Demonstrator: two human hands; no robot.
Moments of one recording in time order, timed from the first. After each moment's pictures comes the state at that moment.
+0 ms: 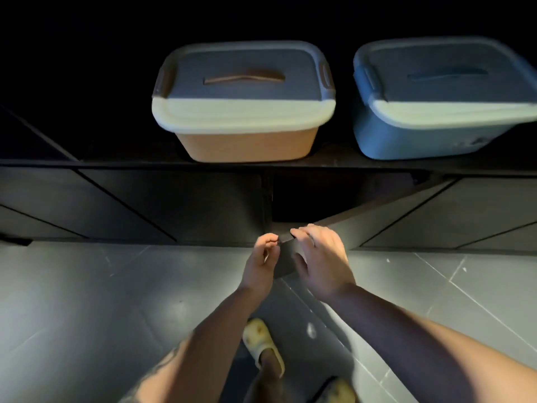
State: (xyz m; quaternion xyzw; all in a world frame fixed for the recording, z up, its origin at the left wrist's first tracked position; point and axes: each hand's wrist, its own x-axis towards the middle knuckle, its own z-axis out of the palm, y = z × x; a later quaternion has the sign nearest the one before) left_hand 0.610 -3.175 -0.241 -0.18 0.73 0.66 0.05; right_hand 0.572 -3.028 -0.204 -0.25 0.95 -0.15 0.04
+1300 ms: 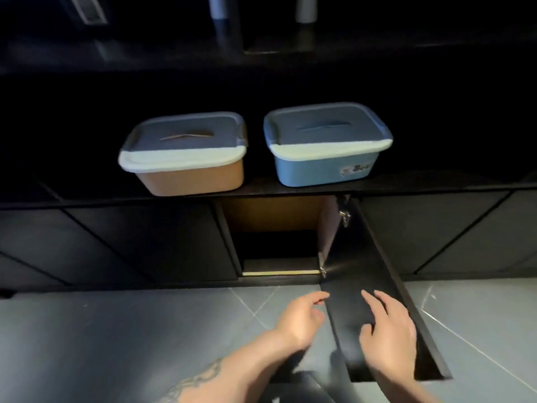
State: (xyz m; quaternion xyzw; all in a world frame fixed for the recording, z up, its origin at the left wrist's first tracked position) left_hand 0.665 -2.954 -0.174 -0.02 0.85 0.46 0.24; right_hand 0.686 -2.780 -0.184 0.08 0.97 -0.21 0.00
